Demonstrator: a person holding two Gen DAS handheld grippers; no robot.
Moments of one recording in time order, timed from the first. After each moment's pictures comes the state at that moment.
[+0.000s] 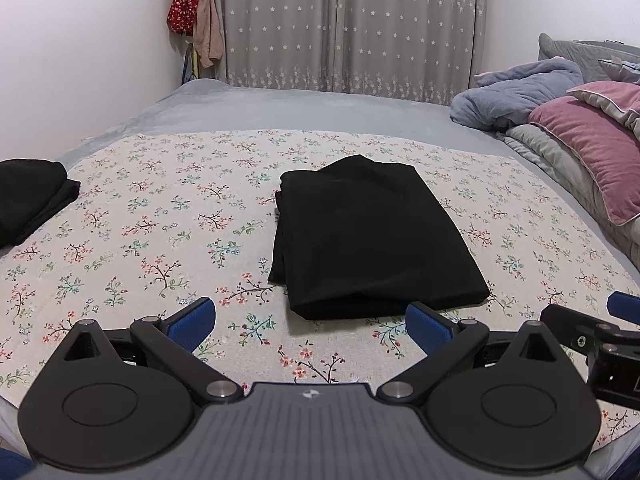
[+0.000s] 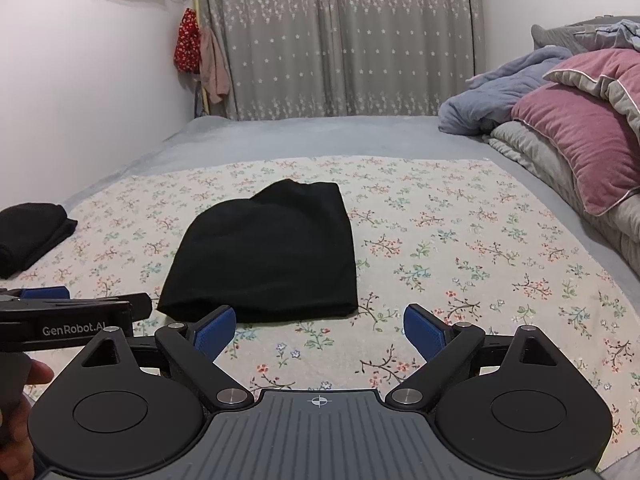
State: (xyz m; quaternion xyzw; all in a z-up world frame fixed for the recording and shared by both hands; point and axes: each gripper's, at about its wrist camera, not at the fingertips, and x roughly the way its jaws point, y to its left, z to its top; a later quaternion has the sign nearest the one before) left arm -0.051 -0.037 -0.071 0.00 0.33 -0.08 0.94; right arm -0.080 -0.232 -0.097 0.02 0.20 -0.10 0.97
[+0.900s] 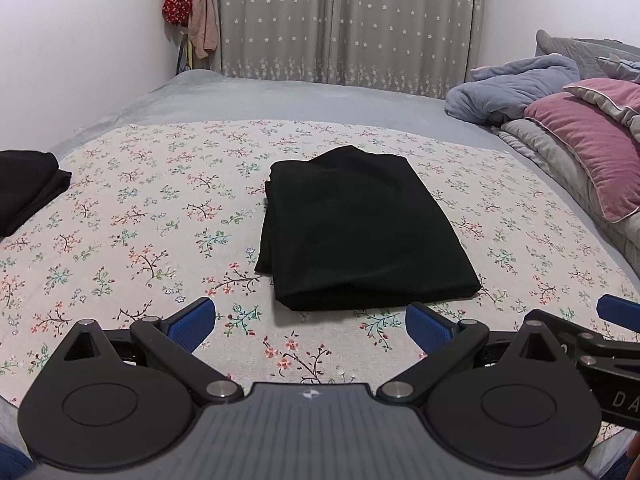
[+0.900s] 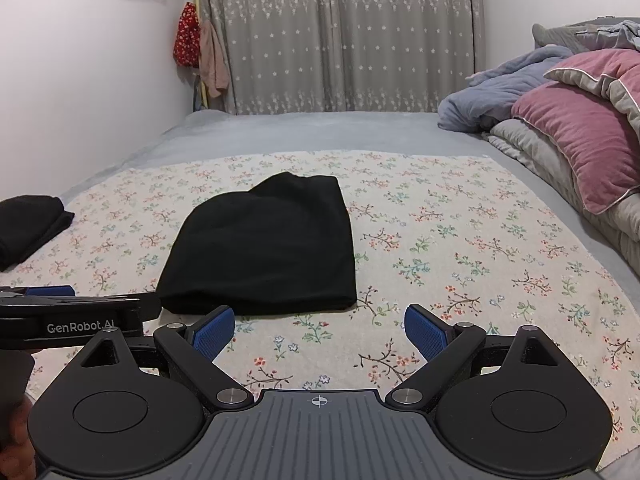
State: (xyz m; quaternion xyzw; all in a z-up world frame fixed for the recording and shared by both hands) left arm -0.050 -0.045 -0.073 0.00 0.34 -0.09 0.93; right arm -0.079 -0.228 -0.102 0.01 0.21 -0.10 0.97
